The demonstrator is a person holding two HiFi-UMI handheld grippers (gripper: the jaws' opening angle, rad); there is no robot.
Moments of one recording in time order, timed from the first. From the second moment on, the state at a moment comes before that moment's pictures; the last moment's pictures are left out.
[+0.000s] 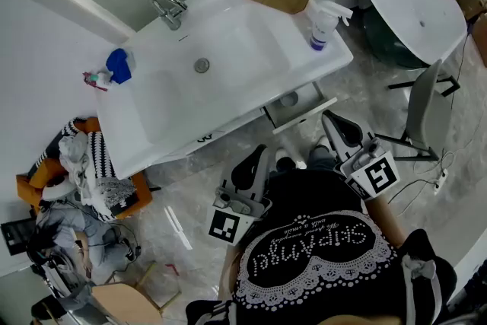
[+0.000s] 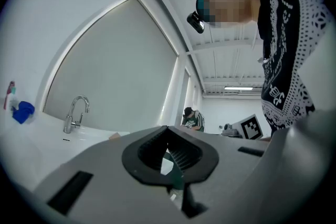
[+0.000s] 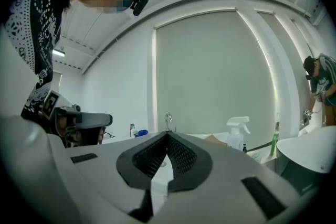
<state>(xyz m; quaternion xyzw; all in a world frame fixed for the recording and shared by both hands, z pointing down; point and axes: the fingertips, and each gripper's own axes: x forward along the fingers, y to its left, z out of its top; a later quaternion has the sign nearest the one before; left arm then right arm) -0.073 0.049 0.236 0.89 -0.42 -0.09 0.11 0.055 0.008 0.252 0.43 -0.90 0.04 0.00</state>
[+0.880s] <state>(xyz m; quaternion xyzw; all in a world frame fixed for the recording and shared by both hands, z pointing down) -0.102 0.038 0.229 0.88 -0.45 -0.09 0.08 0.049 0.030 0.254 0.41 -0.91 0.09 0.00</state>
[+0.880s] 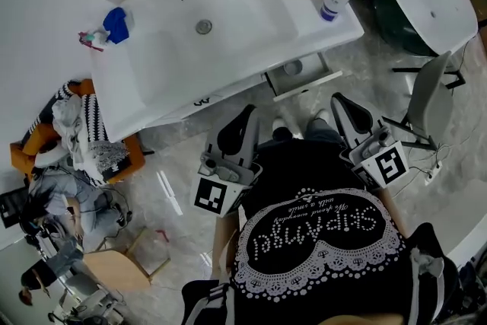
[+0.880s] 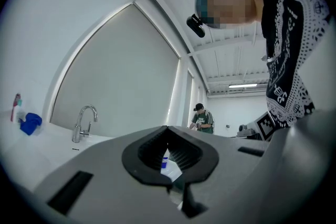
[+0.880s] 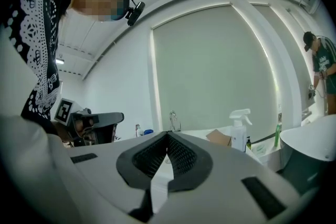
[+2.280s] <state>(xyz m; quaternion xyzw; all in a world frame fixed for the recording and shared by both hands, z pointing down) -0.137 0.035 0.216 0.89 -0.44 -0.12 0.08 0.046 0.057 0.266 0.41 -0.91 0.11 0.00</state>
